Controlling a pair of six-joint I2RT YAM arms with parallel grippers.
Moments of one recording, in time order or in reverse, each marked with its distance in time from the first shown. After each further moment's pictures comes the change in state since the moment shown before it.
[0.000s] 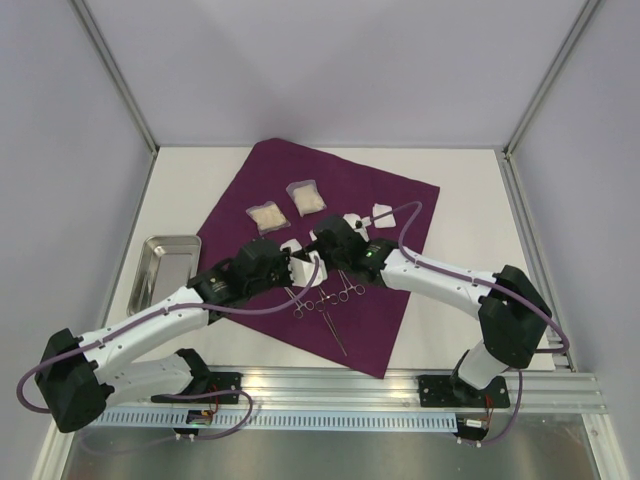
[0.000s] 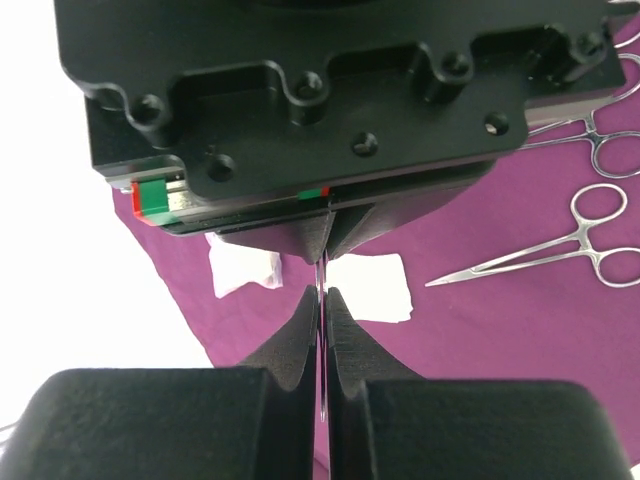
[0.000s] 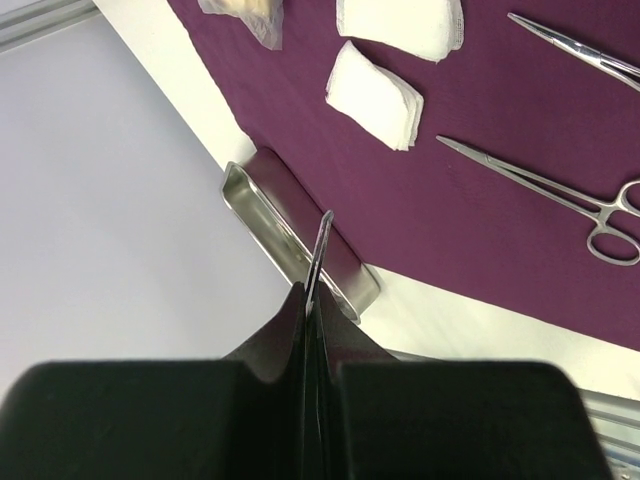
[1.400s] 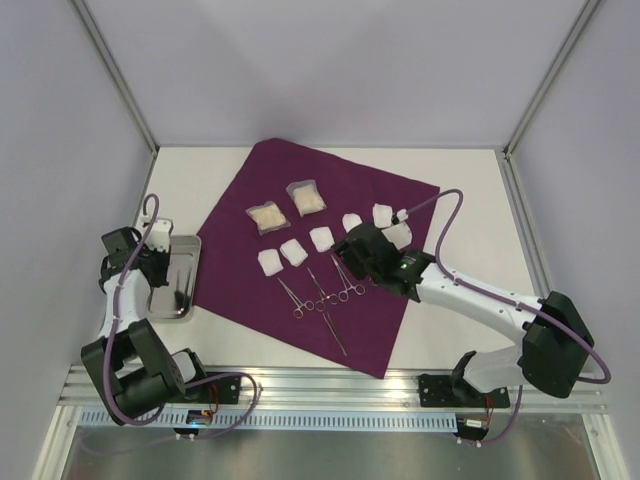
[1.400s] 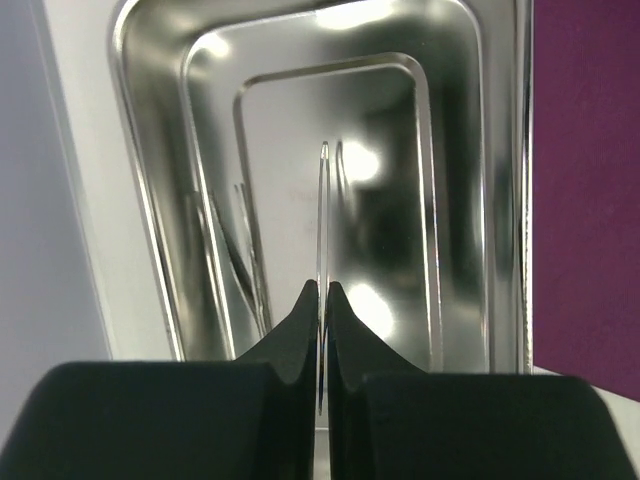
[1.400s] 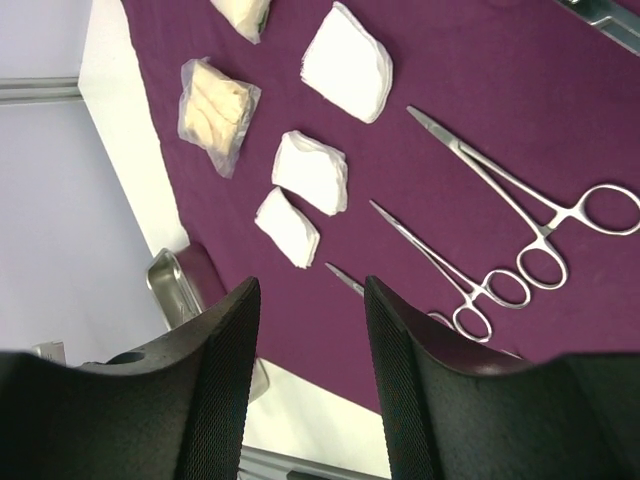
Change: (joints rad) left arm 1.332 0.117 -0.053 -0.143 0.391 -0.240; right arm -0.056 -0.237 -0.193 -0.050 0.257 -0.325
